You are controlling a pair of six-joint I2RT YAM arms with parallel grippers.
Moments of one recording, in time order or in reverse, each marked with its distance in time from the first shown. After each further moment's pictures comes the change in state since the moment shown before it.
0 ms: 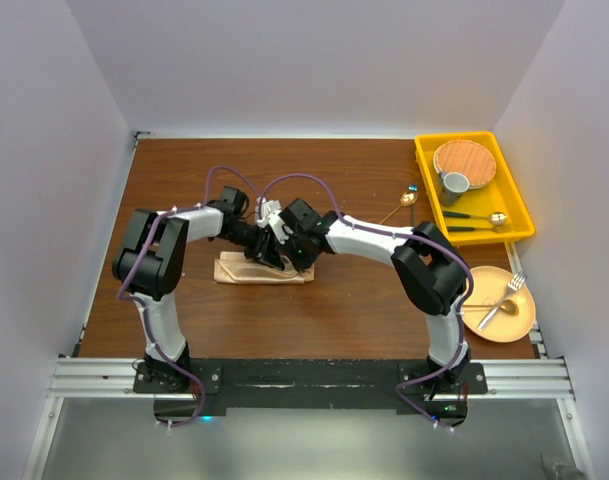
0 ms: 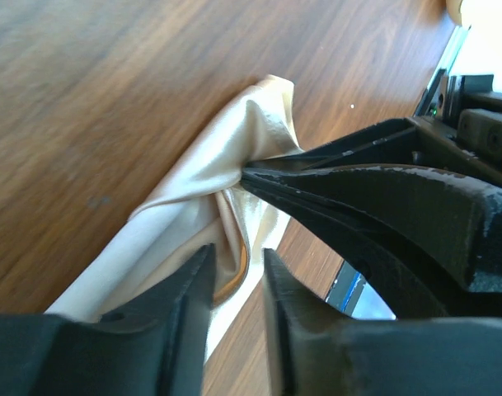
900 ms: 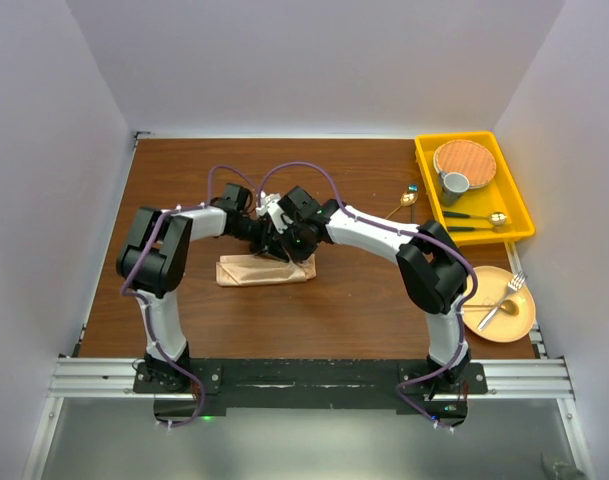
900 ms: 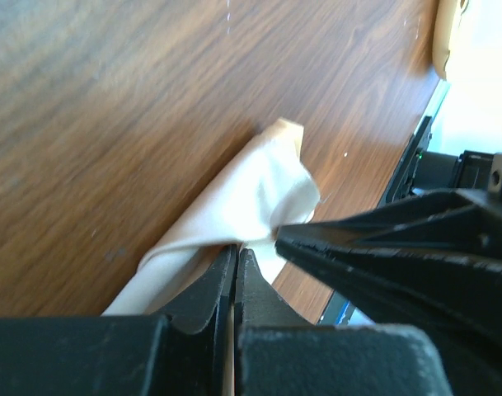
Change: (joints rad) left arm -0.016 0.029 0.014 0.131 -0.027 -0.172; right arm -0.012 0.000 0.111 -0.106 -0.026 0.030
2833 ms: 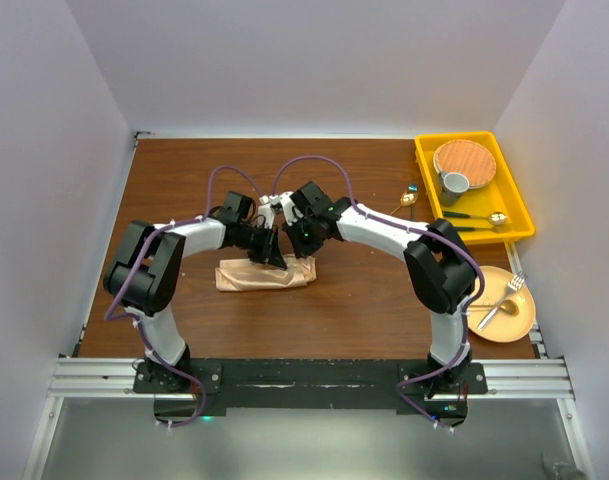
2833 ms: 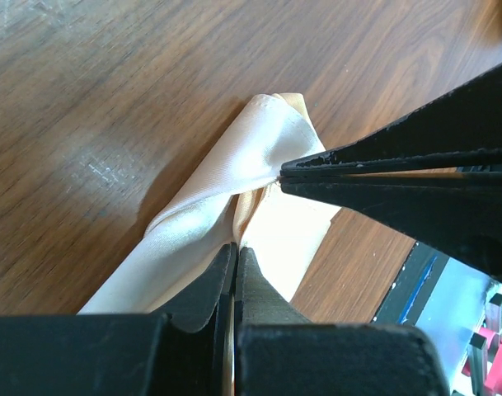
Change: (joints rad) left arm -0.064 -0.150 -0.133 0.067 -0.163 0.083; right arm -0.066 -0.038 -0.064 0.076 -0.052 0.101
